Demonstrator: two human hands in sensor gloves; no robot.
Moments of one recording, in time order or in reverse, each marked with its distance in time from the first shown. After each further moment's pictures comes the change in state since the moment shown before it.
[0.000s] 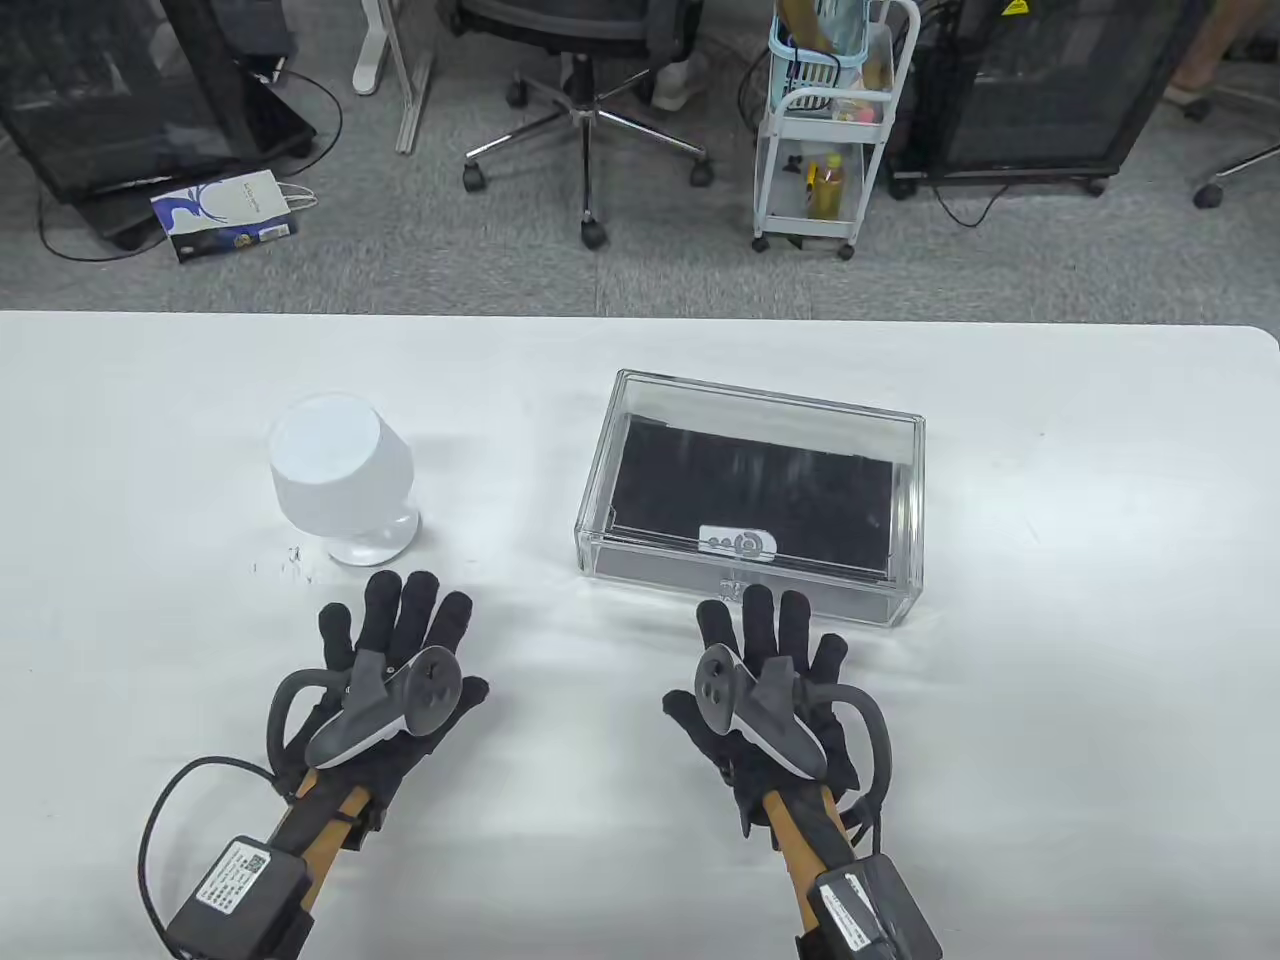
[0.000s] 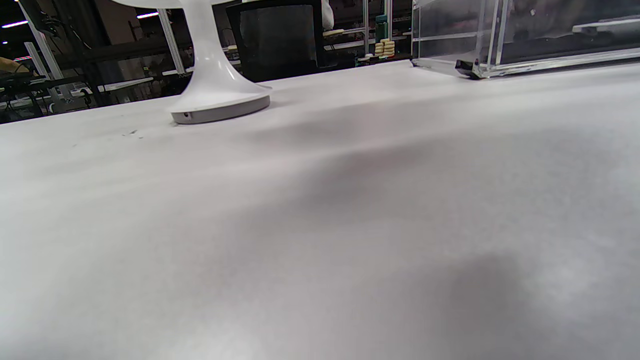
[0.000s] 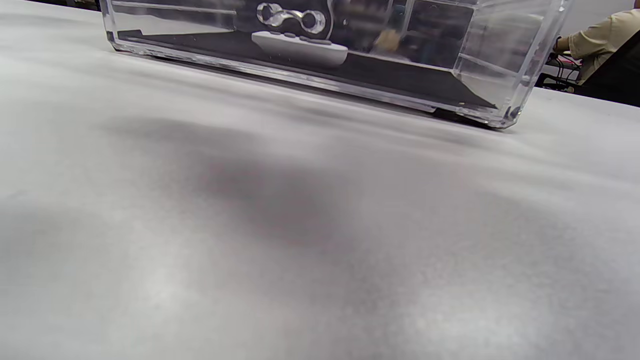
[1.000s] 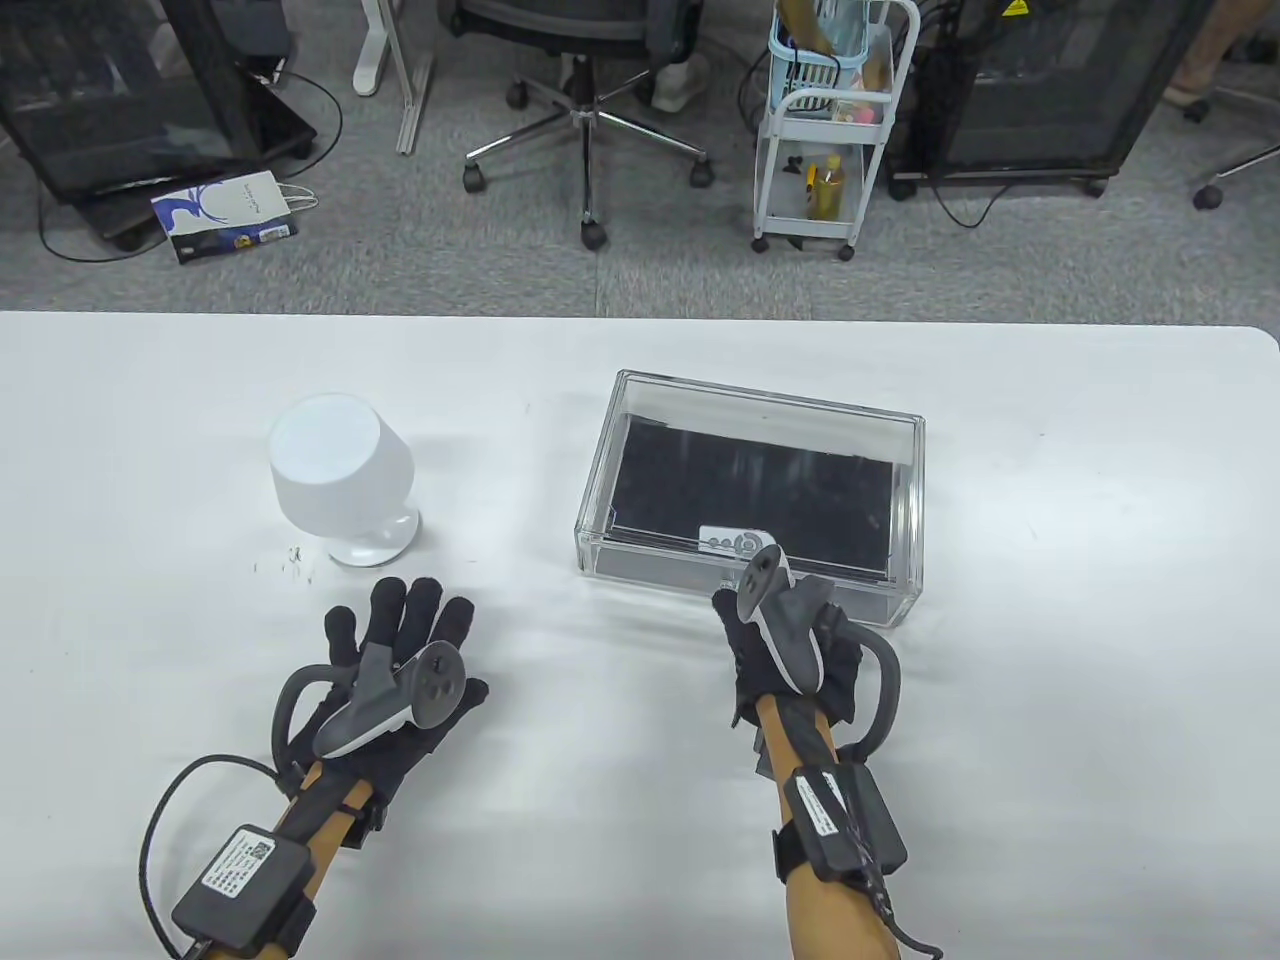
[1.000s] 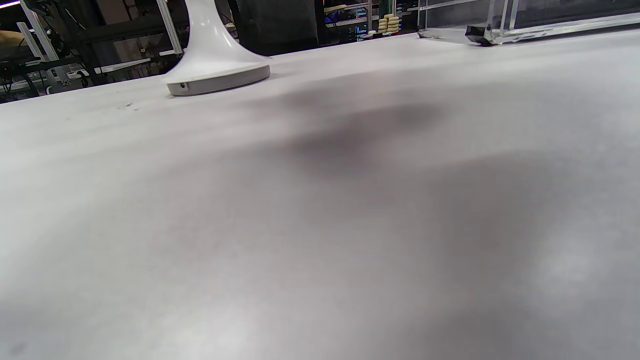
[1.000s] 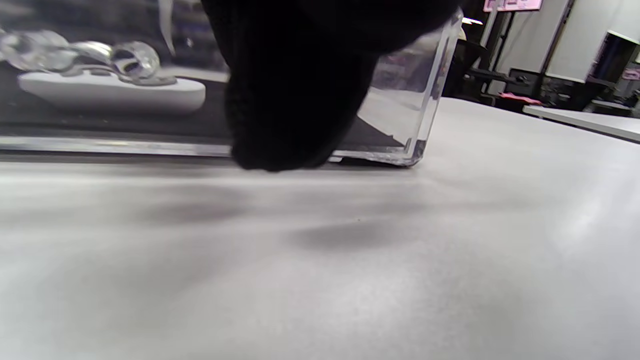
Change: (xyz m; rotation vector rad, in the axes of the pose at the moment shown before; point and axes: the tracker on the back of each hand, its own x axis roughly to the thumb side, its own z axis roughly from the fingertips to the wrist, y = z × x) left_hand 0.001 -0.006 -0.007 -0.061 0.004 -0.002; right_hand -0.027 -0.030 -0.064 -0.033 0.506 -0.112
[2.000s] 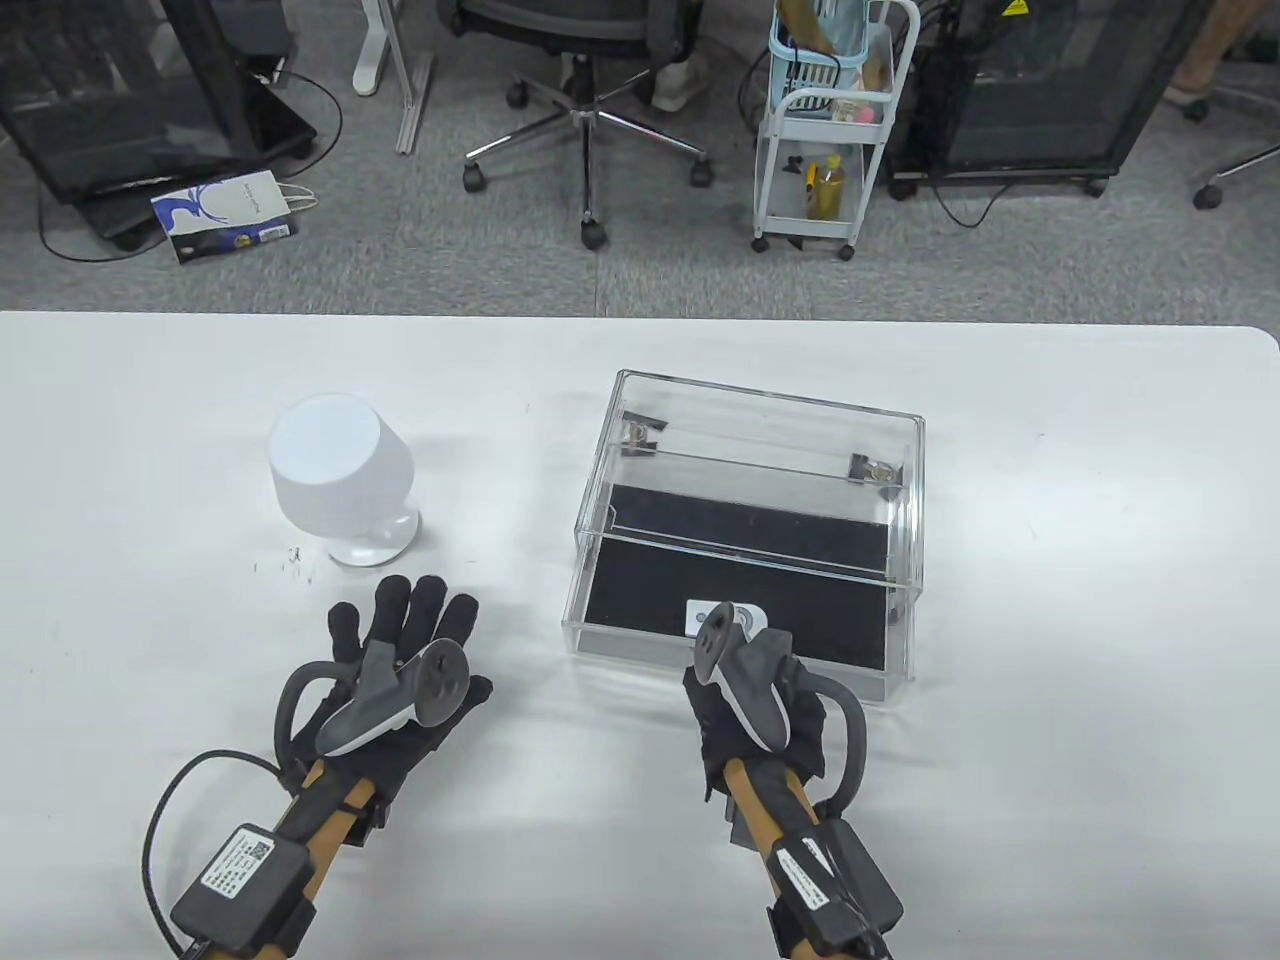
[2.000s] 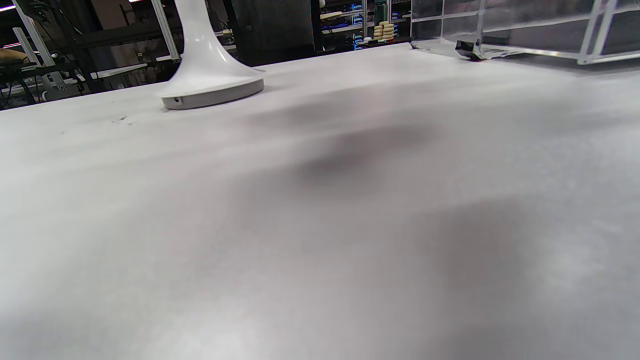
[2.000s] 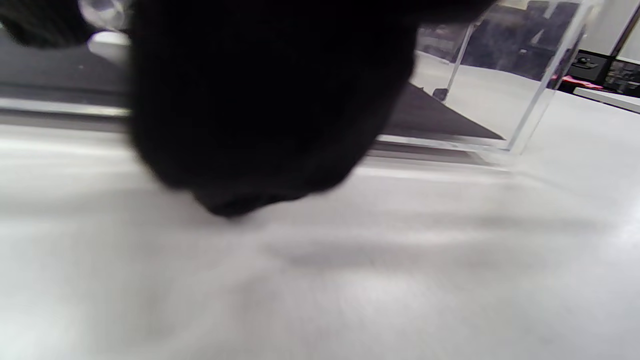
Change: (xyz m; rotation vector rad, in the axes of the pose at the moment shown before) left_hand 0.005 0.009 0.003 0.017 -0.010 -0.001; right_hand -0.001 0.018 0.065 0.071 -0.178 0.073
